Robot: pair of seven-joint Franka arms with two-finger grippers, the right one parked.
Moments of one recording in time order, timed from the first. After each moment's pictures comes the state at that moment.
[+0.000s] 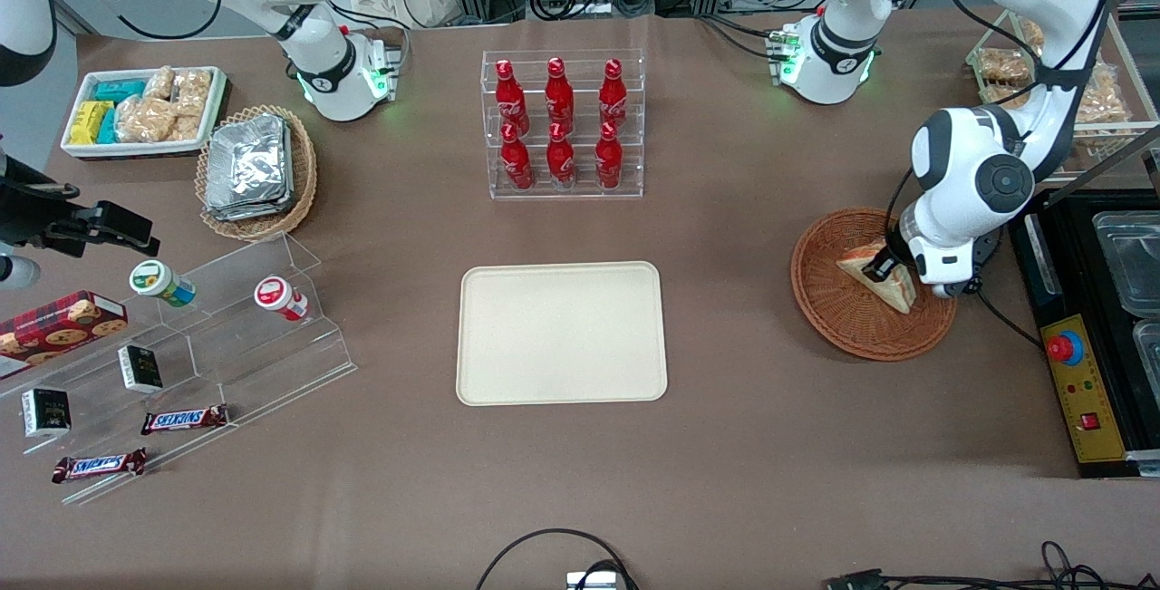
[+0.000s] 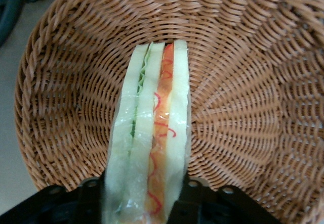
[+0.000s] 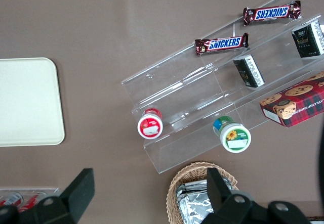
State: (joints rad) arm 0.28 0.14 -0.29 -2.42 0.07 2.46 -0.91
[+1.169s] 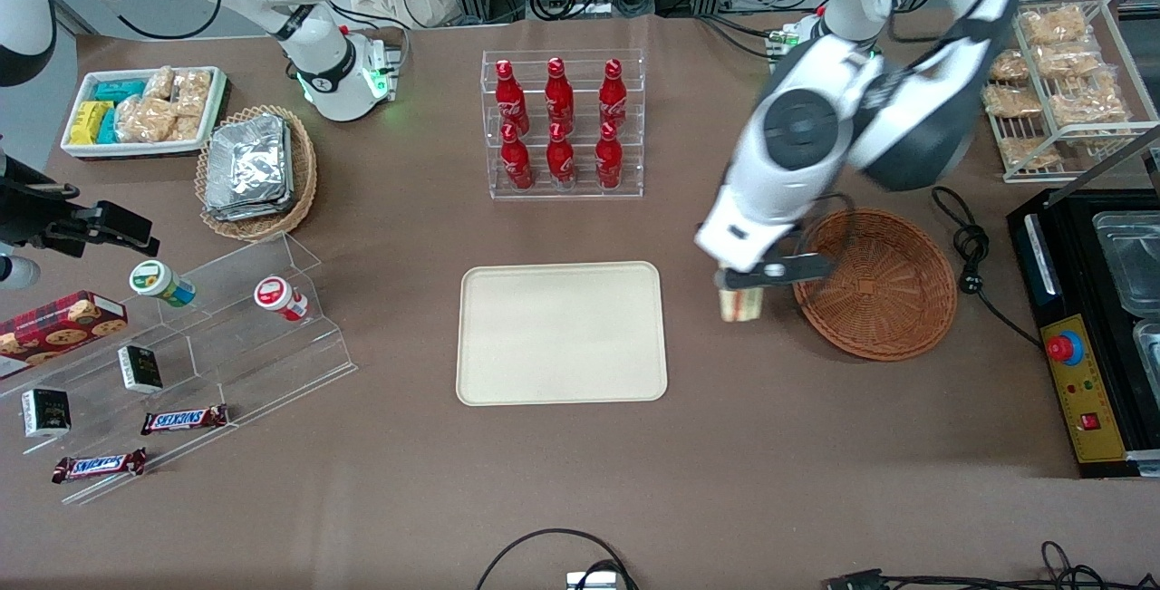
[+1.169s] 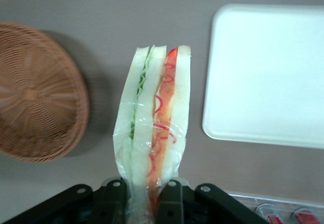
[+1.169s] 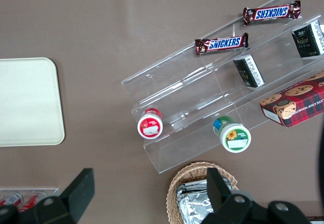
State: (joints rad) arm -0.07 0.40 -0.64 -1.59 0.23 1.74 -0.76
